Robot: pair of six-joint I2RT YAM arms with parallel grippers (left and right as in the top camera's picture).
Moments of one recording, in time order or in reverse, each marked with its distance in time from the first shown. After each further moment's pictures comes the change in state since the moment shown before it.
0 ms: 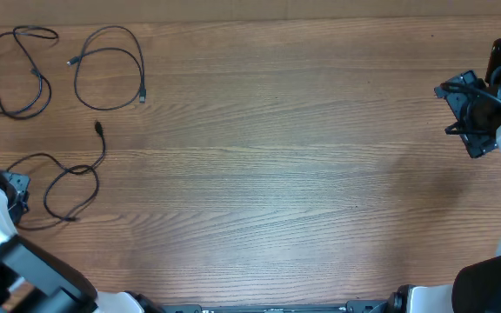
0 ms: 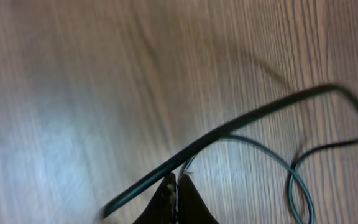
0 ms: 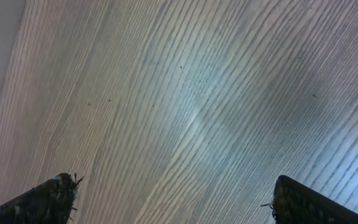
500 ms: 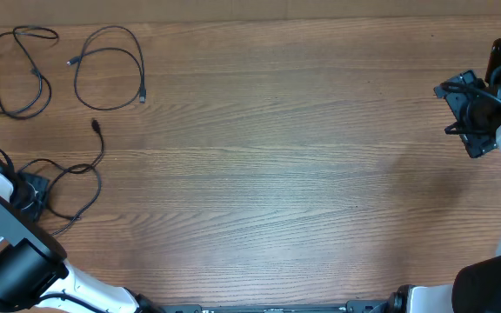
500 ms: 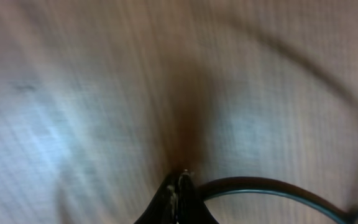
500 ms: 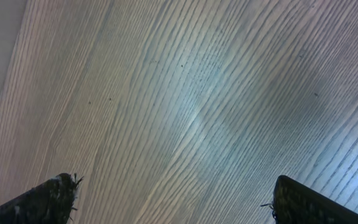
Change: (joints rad) left arm 0.000 0.277 0.017 0.128 0.135 0.061; right arm 0.000 0.000 0.000 -0.001 -0.004 0.000
